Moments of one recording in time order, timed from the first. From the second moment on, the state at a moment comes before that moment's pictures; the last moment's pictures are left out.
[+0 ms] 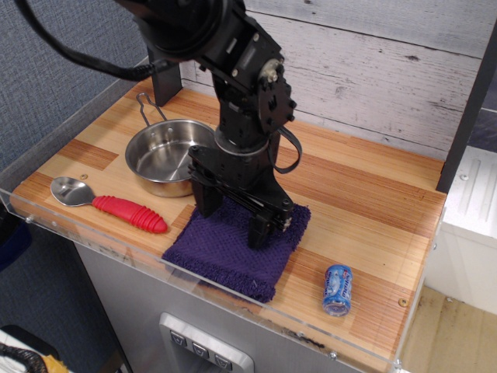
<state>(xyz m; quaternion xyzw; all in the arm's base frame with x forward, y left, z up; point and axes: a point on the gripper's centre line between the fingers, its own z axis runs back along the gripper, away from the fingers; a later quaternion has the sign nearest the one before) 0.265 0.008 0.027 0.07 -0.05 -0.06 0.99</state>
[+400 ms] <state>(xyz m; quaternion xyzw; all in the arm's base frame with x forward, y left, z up) 0.285 0.010 0.064 0.06 -0.10 -0.04 0.99</state>
